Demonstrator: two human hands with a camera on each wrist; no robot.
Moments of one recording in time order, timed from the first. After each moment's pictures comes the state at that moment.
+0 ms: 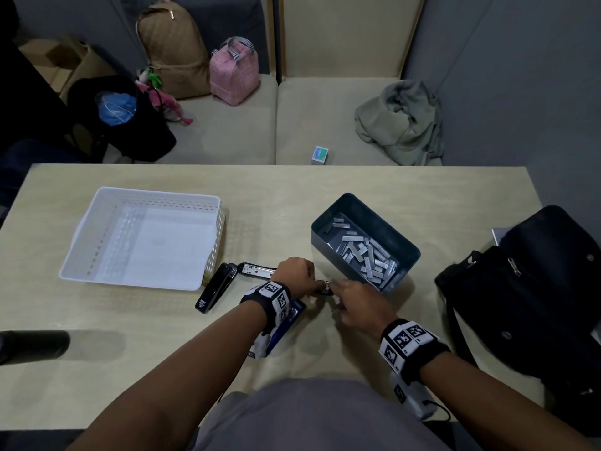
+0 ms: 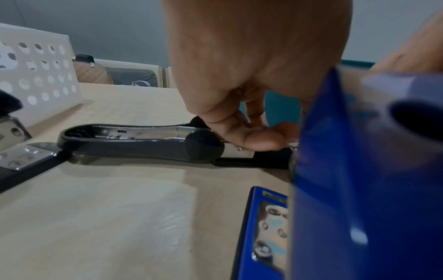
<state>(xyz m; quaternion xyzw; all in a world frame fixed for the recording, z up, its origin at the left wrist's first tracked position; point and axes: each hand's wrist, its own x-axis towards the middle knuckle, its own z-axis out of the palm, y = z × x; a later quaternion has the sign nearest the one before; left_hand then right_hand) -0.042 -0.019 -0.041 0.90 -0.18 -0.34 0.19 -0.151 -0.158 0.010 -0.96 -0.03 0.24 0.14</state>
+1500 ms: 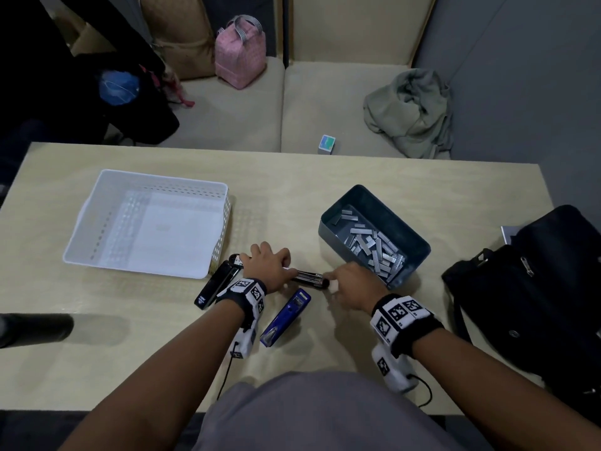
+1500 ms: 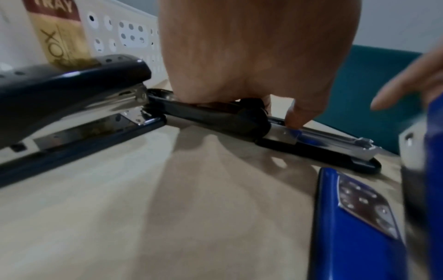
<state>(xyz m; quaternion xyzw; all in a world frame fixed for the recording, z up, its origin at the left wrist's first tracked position) -0.034 0.043 -0.051 0.95 -0.16 -0.27 0.05 -0.120 -0.143 0.006 -0.94 0.02 0.29 0.17</state>
